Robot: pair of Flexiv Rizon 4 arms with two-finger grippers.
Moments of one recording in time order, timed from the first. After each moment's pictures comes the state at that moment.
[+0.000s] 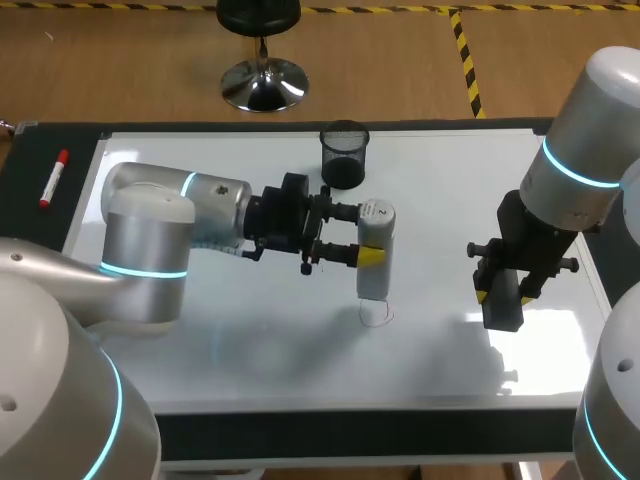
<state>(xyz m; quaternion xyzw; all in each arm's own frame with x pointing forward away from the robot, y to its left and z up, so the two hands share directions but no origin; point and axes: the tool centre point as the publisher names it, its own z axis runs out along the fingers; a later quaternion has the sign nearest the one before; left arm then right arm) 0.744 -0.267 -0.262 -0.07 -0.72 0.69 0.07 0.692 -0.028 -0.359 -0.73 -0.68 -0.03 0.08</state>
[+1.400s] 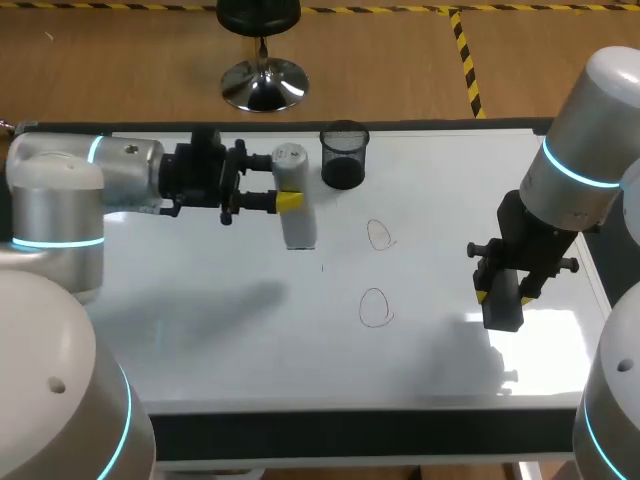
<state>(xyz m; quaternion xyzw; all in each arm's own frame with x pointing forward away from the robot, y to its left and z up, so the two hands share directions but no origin) 0.813 -0.149 -0.224 -0.01 -0.72 0.70 0.01 0.692 -0.028 -0.359 -0.73 -0.68 -0.03 0.08</state>
